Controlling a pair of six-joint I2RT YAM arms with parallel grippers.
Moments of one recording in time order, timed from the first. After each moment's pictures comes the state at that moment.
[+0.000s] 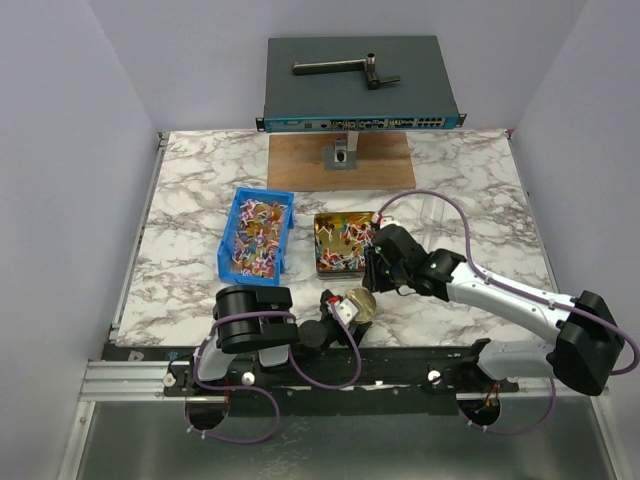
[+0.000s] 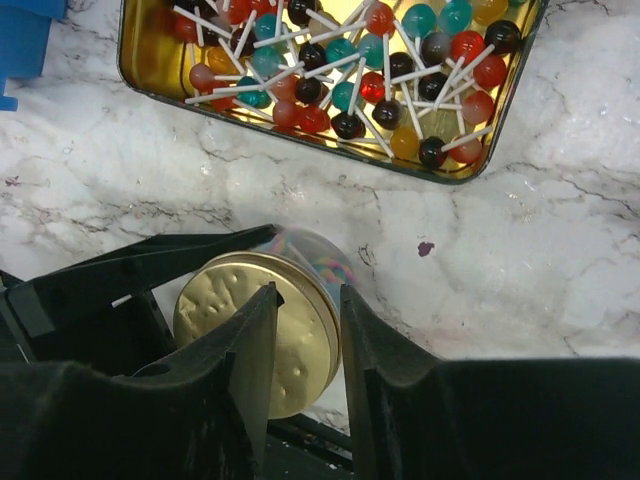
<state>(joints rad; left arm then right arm) -1.34 2.00 0.30 1.53 -0.46 -0.09 0.86 1.25 0.84 -0.49 0.16 0.56</state>
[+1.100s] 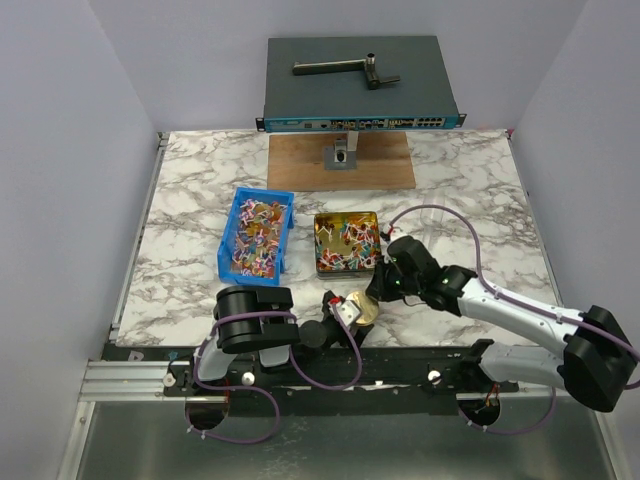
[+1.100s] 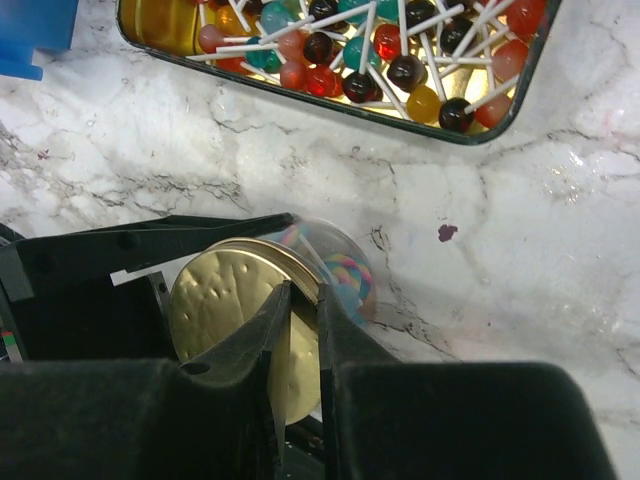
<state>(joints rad) -1.34 2.01 0.31 1.53 -0.44 -0.09 0.80 1.15 0.63 -0.29 -0.02 0.57</state>
